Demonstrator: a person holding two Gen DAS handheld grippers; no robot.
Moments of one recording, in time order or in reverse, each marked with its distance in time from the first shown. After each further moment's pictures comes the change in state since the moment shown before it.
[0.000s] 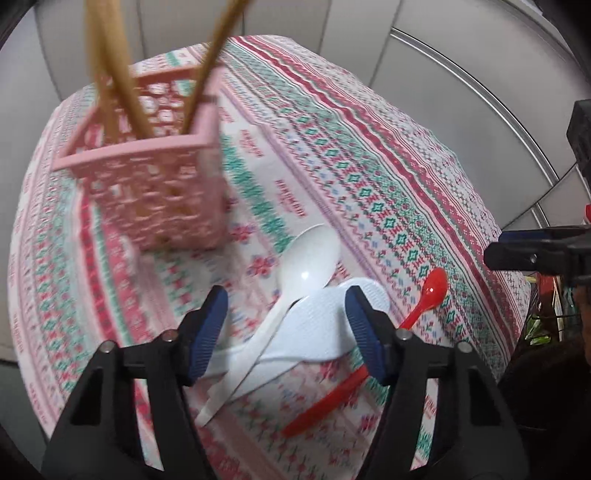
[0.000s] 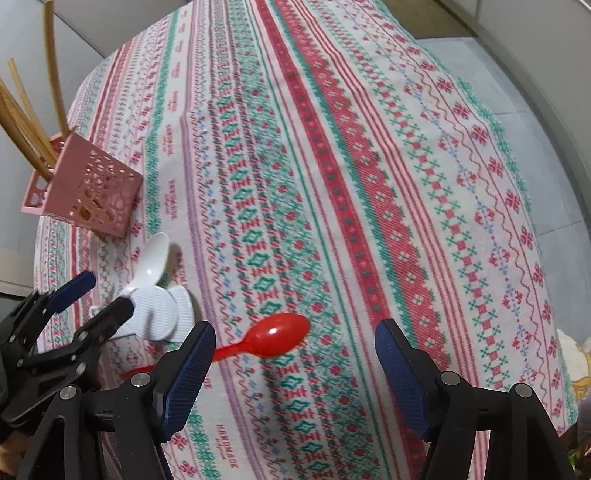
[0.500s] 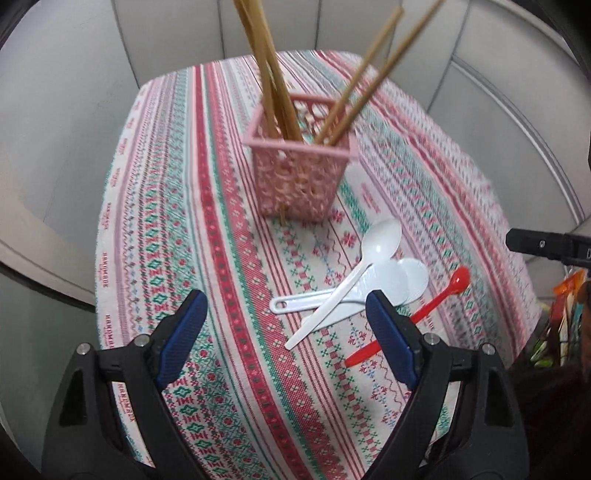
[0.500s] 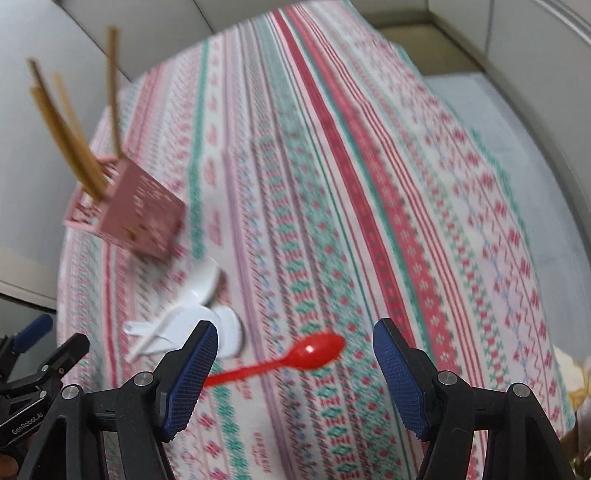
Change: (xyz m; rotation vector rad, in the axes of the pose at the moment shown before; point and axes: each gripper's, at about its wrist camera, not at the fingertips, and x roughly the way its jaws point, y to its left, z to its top) left arm -0.067 0.040 -0.030 -0.158 -0.008 0.188; right arm -0.021 0.027 -0.008 -0.023 -0.084 0.013
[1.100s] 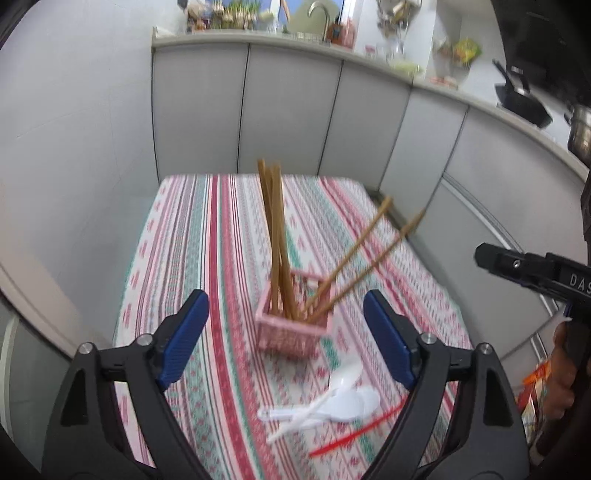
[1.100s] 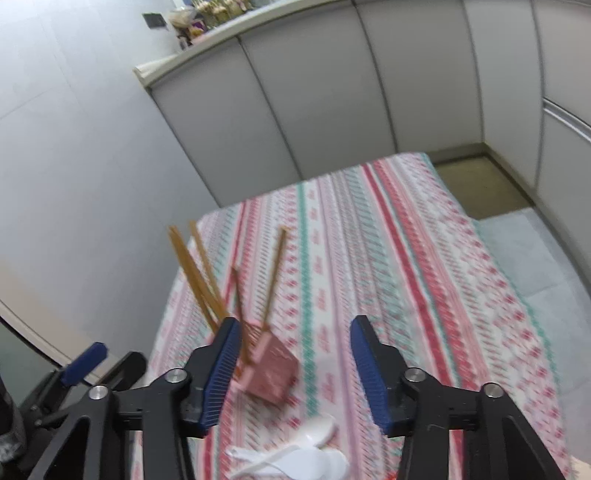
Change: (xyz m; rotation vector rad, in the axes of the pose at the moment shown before) left arm -0.087 0.016 0.046 -0.133 -0.392 -0.055; right arm -0.096 0.069 0.042 -0.107 -0.417 0.150
